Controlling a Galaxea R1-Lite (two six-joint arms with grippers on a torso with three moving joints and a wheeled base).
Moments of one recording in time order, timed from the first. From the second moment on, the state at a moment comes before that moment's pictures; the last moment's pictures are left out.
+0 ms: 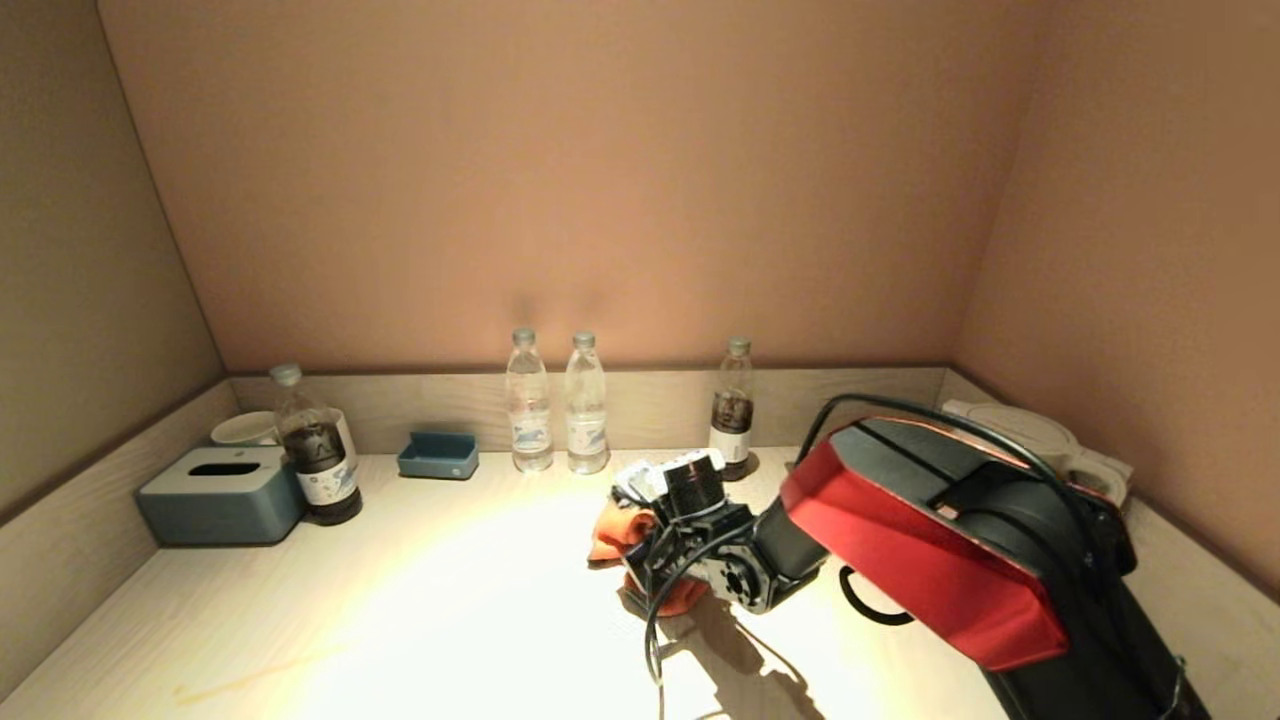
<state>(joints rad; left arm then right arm) -0.01 0.00 0.00 0.01 0.01 -0.06 0.54 2.45 -1.33 -0.50 -0.02 -0.23</state>
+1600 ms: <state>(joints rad) -0.01 0.00 0.00 0.01 0.01 -0.06 0.03 2.08 -0.67 -0.56 0.22 -0.52</state>
